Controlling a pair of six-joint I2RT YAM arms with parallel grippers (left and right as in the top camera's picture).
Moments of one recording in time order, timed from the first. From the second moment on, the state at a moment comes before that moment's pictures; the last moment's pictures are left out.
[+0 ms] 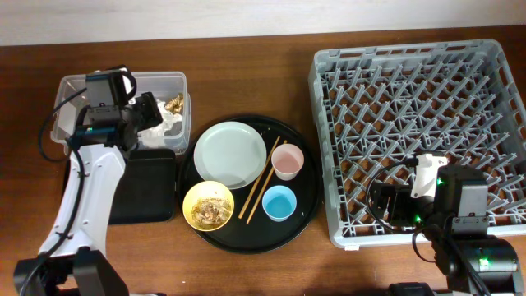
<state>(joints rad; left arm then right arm) 0.07 1.59 1.23 -0.46 -0.04 -0.18 -0.02 0.75 0.87 -0.99 -0.13 0.11</state>
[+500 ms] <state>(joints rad) -0.50 1.55 1.23 -0.96 0.18 -0.19 -0.02 0.75 0.87 -0.99 -0.13 0.11</state>
